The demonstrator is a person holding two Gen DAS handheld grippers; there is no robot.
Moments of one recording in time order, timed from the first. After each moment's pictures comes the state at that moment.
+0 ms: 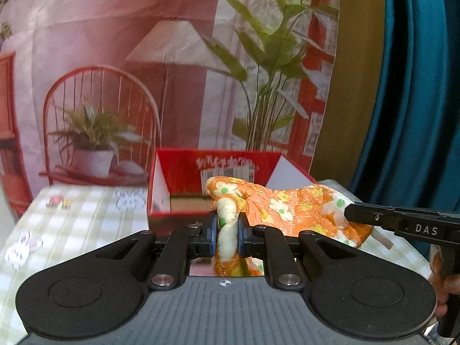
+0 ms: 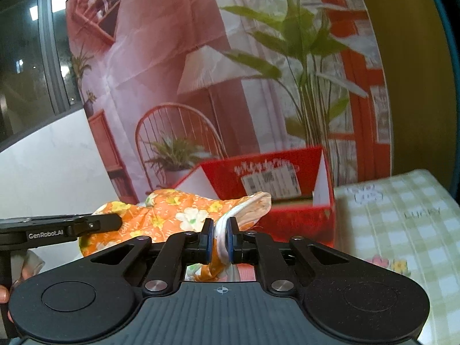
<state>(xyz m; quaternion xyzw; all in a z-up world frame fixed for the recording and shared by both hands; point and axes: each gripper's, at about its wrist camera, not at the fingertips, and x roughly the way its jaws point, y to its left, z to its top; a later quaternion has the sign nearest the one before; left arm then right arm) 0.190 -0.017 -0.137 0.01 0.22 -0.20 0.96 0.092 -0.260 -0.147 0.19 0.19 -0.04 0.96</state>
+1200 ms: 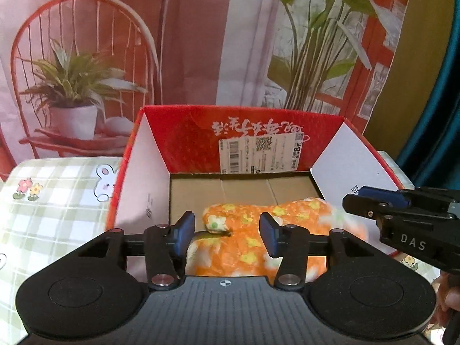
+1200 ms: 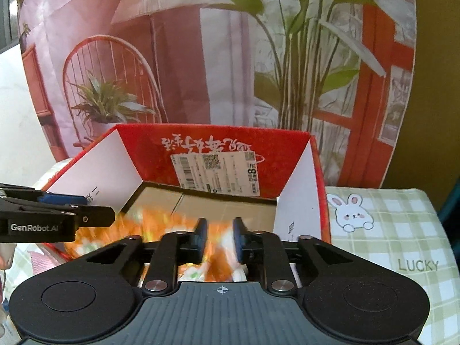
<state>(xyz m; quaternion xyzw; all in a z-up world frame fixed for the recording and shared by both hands) 0.370 -0.068 -0.185 0.02 0.36 -0.15 0.92 0.275 -0.324 -0.194 0.11 0.33 -0.11 0.93</state>
